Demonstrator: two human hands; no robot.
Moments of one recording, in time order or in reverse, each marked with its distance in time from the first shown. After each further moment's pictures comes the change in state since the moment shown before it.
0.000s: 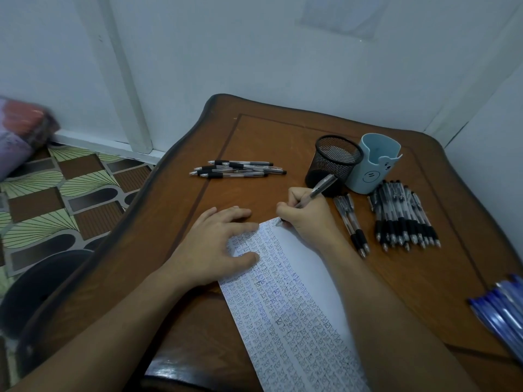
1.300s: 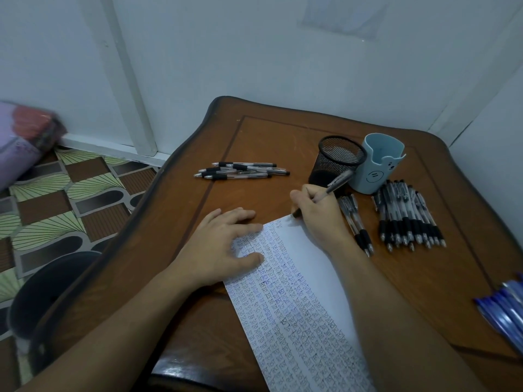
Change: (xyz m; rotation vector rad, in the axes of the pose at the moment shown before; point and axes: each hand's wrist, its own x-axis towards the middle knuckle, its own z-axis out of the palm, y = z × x) left_hand -0.001 0.000 -0.001 0.005 -0.016 0.009; right_hand 0.002 -0.005 -0.004 -0.001 0.129 -0.013
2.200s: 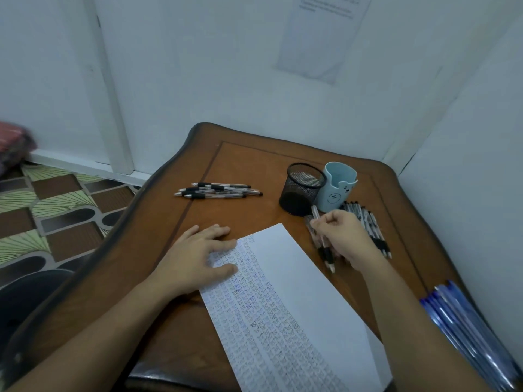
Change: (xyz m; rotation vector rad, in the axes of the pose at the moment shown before) left_hand -0.003 0.004 -0.003 0.019 -0.017 -0.015; right_hand -0.037 -0.056 -0.087 -0.537 0.113 0.324
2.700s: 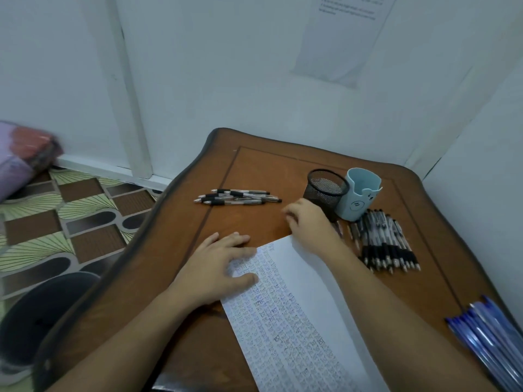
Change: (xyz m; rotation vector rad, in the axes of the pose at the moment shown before) left_hand -0.002 -0.003 0.001 -0.044 0.028 0.015; right_hand 0.037 -0.041 0.073 -0.536 -0.054 -0.533
